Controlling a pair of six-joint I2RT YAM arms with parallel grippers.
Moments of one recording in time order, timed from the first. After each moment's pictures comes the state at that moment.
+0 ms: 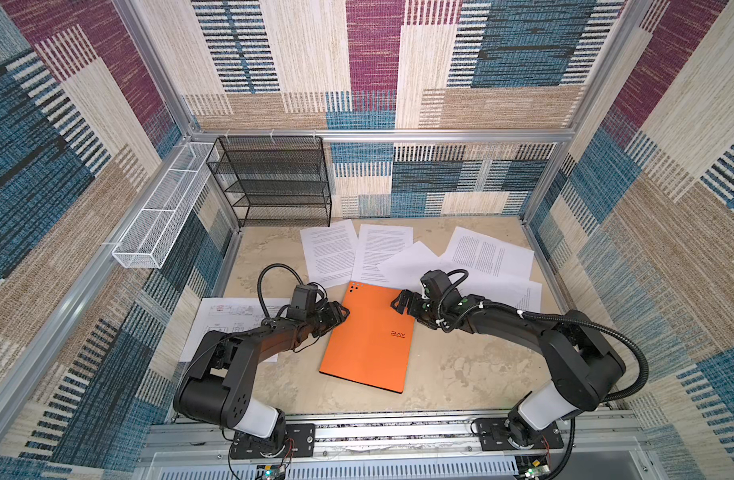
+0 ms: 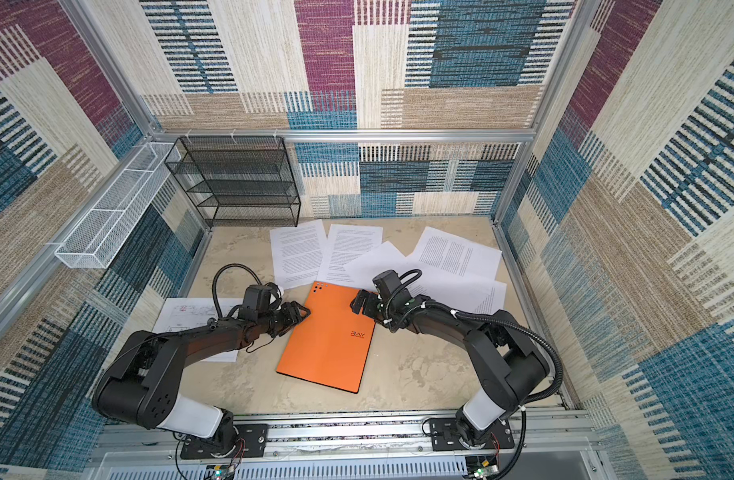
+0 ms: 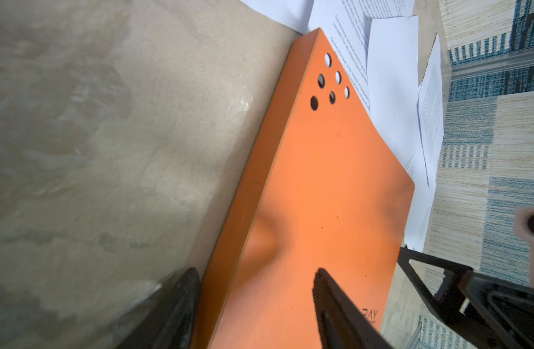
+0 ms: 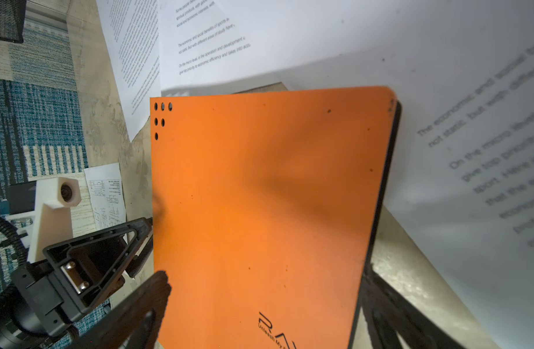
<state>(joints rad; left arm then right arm) -0.27 1.53 0.56 0.08 0.37 -0.76 0.61 1.59 0.87 -0.13 -0.20 0.94</state>
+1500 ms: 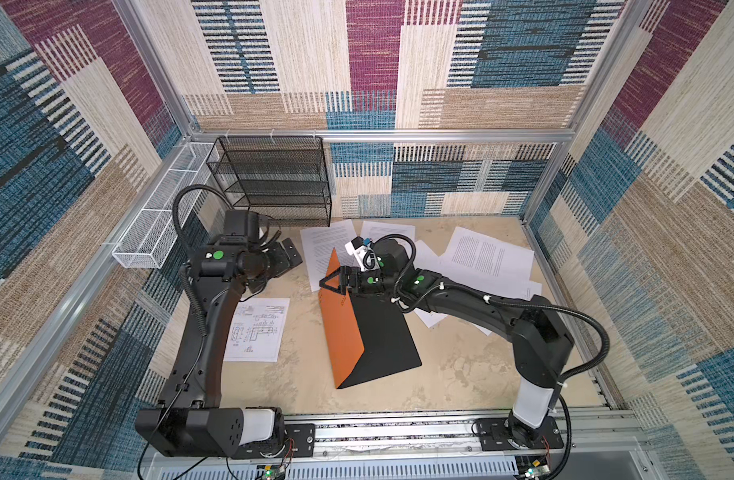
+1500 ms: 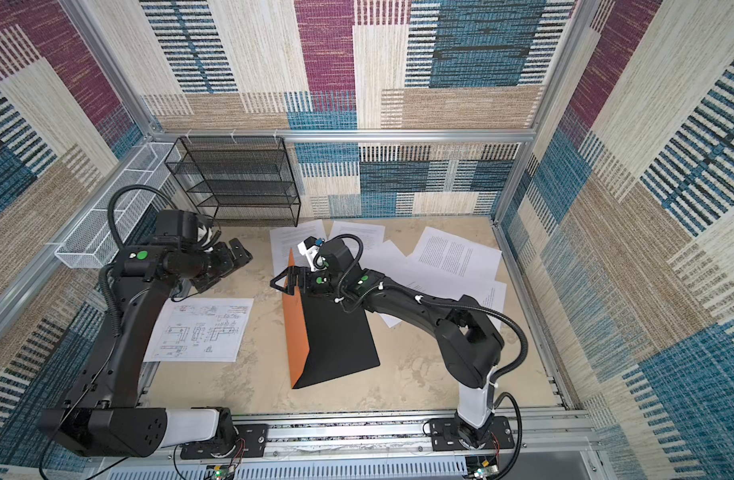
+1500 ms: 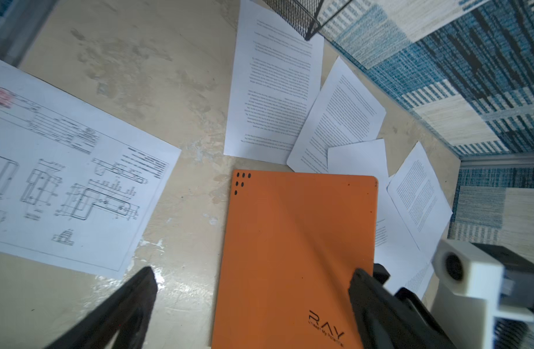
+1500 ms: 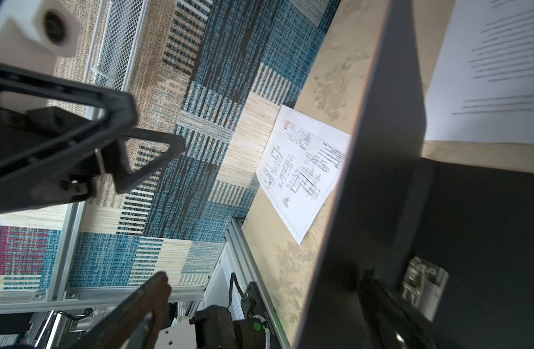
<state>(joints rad) 0.00 1.35 1.64 -1.21 0.14 -0.53 0.84 1.89 1.48 0.02 -0.54 0.85</state>
